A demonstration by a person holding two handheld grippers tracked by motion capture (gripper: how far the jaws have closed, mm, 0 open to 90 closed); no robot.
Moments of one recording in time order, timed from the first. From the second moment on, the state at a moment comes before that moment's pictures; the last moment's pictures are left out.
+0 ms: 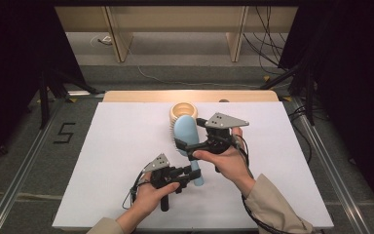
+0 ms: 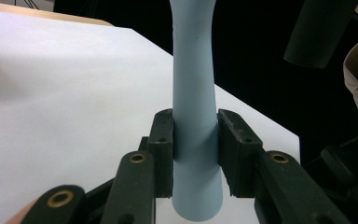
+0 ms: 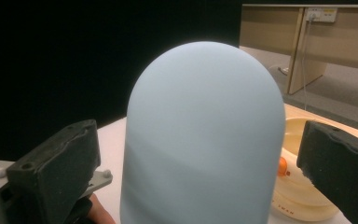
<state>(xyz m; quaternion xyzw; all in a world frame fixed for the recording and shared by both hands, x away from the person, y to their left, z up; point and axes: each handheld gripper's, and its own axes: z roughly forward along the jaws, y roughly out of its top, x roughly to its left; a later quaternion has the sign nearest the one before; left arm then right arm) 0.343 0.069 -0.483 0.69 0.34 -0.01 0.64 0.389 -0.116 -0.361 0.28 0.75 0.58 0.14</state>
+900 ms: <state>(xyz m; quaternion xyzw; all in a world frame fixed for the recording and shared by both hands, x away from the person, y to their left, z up) 0.337 0.064 -0.485 0.70 0.33 0.00 0.63 0.396 -0.114 -0.361 0.30 0.75 0.58 0.14</state>
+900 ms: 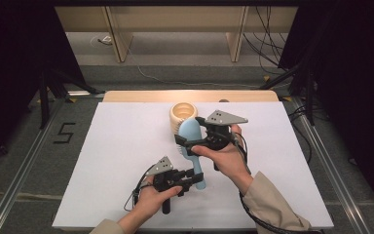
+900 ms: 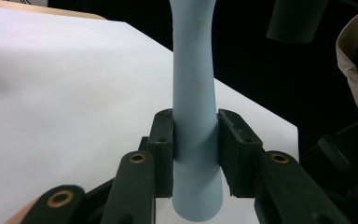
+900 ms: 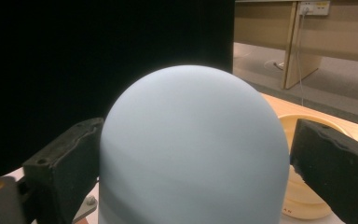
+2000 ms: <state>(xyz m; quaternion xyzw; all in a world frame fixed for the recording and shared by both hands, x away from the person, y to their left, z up) 0.338 0.066 -0.484 0.71 0.33 0.01 0.62 0.392 -0.110 -0.362 0.31 0.75 0.57 0.13</state>
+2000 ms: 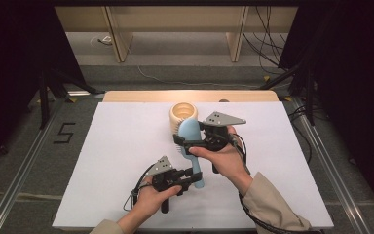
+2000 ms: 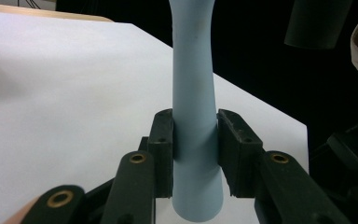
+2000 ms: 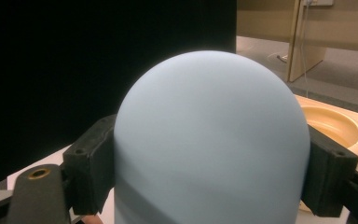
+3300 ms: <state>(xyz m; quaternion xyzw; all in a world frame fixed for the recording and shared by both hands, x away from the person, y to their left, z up) 0.337 0.071 -0.472 0.75 0.32 0.12 0.56 0.392 -0.120 -0.354 0.33 0.72 0.60 0.15</state>
